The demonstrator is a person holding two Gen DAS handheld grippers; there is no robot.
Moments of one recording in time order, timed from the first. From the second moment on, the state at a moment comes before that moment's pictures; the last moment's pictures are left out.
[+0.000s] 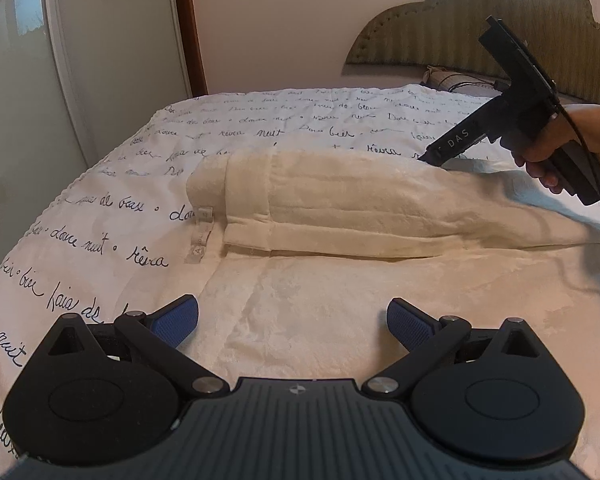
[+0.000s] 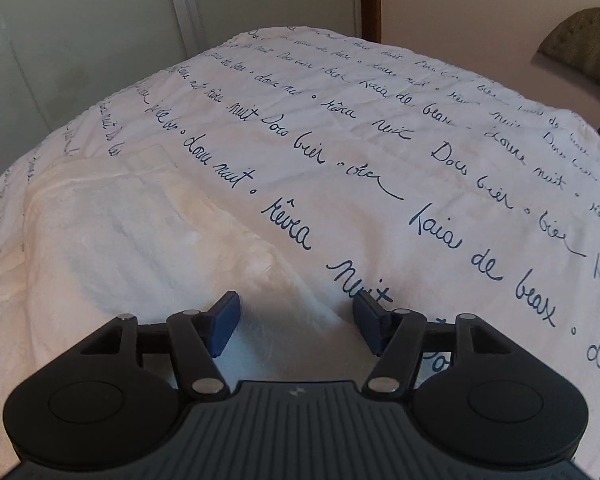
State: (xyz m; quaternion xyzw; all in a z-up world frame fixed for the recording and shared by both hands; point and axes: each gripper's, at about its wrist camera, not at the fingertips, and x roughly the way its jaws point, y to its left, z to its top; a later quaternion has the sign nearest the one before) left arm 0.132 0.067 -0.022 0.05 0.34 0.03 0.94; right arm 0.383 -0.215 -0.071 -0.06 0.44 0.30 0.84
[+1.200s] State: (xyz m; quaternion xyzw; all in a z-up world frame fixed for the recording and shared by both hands) left arm 0.150 0.162 0.033 -0.44 0.27 -0.10 0.85; right arm 0.058 -0.136 -0.037 -0.46 0.10 0.24 0.85
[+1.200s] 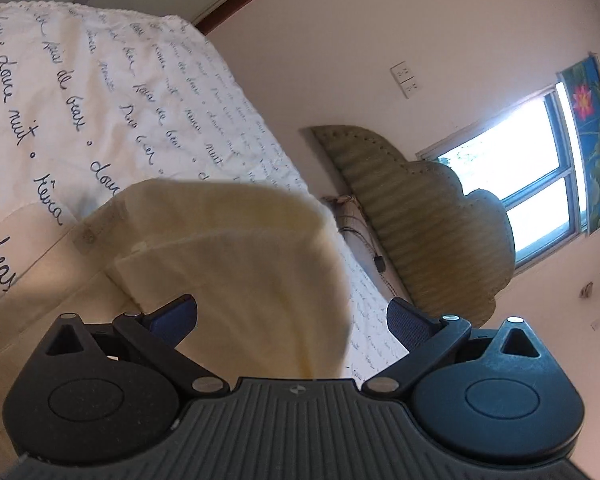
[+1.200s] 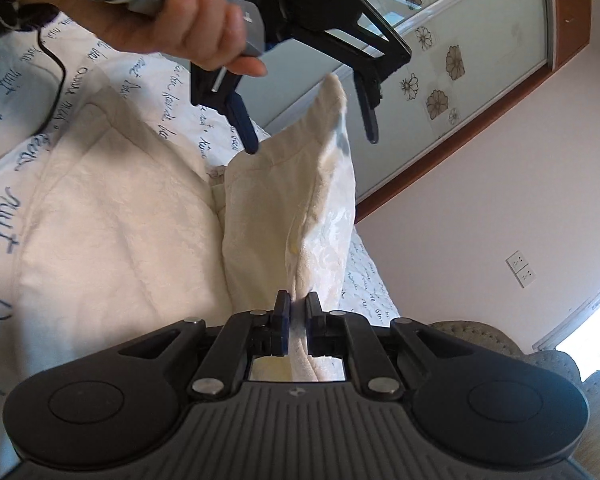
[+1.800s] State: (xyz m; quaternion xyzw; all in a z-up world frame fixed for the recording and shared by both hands) left arm 0.123 0.164 0.018 -0.43 0.27 -0.10 0.86; right arm 0.068 -0.245 -0.076 -0.48 0.24 0.07 0.84
